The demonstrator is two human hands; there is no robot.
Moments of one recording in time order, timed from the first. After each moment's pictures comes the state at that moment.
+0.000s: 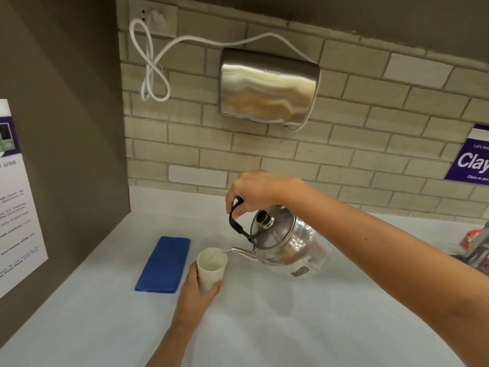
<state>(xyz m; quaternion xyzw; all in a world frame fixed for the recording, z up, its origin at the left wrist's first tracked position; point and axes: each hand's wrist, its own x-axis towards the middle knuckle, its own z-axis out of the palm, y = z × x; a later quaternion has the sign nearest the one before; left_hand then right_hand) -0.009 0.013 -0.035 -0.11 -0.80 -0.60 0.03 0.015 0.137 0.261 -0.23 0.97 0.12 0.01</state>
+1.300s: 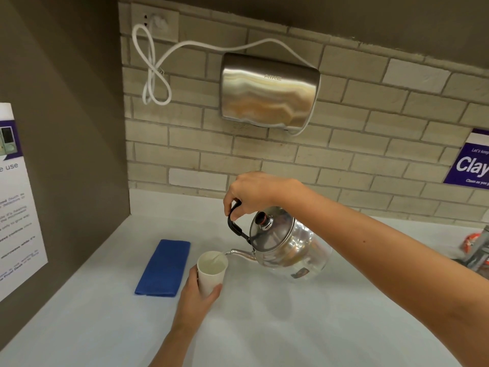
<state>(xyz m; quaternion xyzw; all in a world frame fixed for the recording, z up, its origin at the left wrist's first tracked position) -0.007 0.012 -0.033 -0.12 -0.79 -0.60 0.03 0.012 0.131 0.263 -0.23 0.96 0.15 0.01</state>
